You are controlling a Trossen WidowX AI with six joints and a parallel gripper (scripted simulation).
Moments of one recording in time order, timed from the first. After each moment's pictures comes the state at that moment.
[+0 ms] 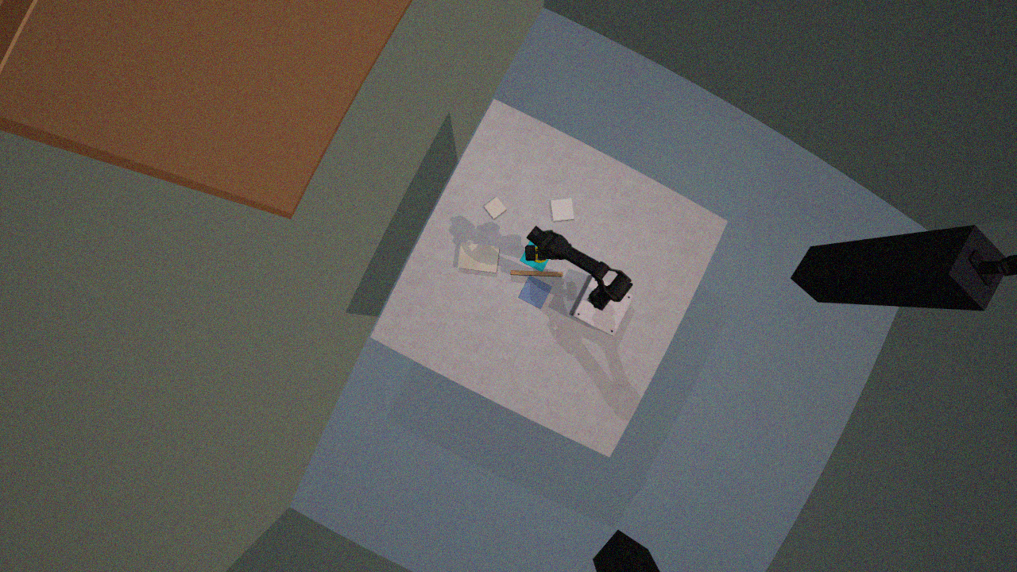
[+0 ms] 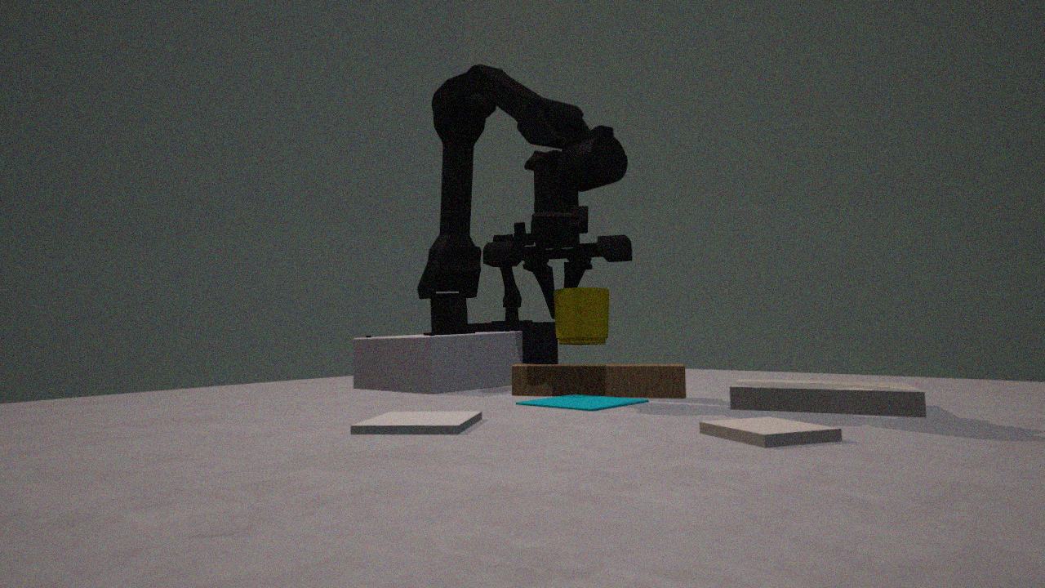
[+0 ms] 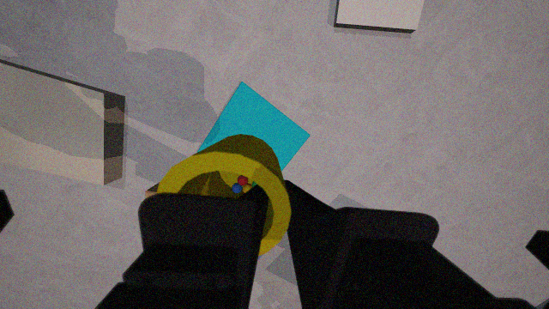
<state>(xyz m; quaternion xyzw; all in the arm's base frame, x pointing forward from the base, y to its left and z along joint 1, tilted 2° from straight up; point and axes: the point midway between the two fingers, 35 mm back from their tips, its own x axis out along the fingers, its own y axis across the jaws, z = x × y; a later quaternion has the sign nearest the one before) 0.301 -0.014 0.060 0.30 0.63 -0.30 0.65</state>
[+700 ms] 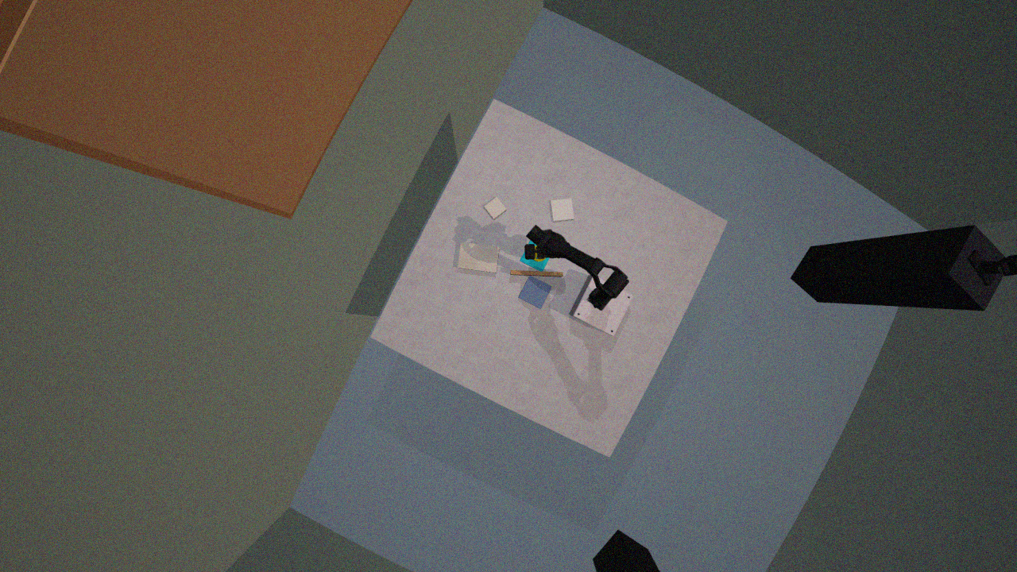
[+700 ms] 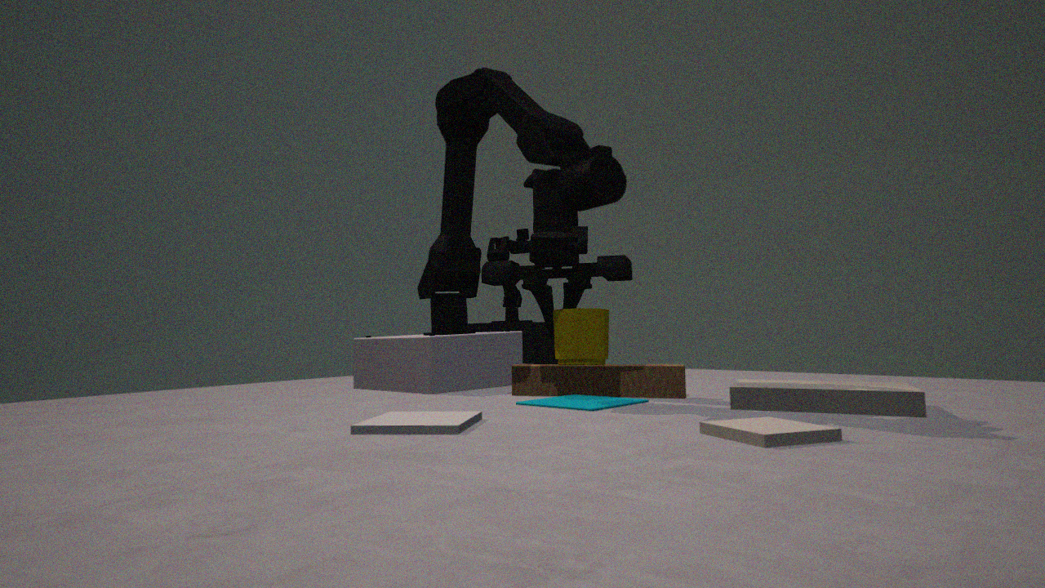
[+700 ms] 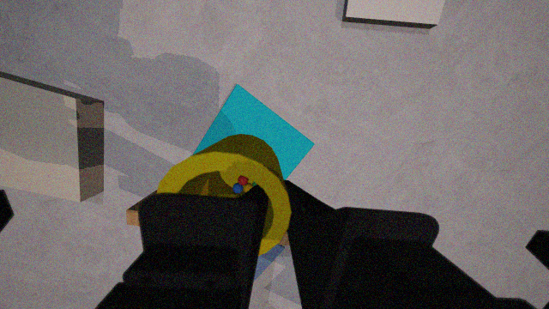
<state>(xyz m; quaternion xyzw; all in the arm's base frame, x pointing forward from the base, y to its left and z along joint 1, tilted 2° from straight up) 0.306 -0.021 0.034 0.30 0.63 -0.31 0.65</state>
